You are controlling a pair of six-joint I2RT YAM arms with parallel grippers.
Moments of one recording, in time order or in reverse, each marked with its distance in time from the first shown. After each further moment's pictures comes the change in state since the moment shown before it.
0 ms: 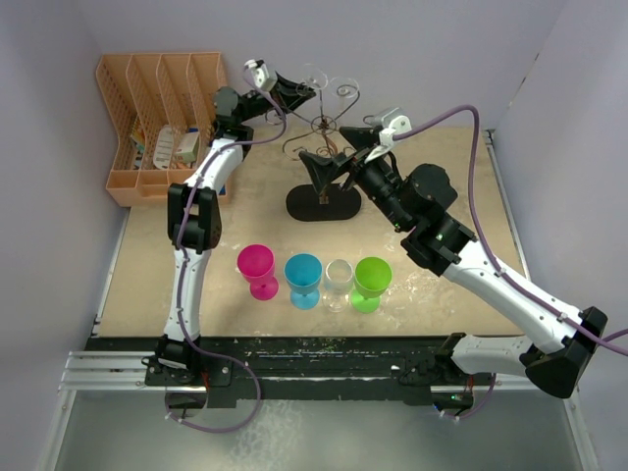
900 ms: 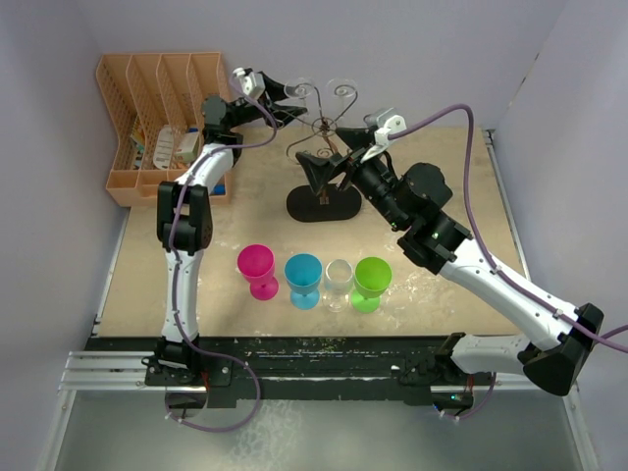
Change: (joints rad) left arm 0.047 -0.080 -0.199 0.156 0.056 -0.056; right arm 0.000 0.019 0.000 0.008 -0.017 0.008
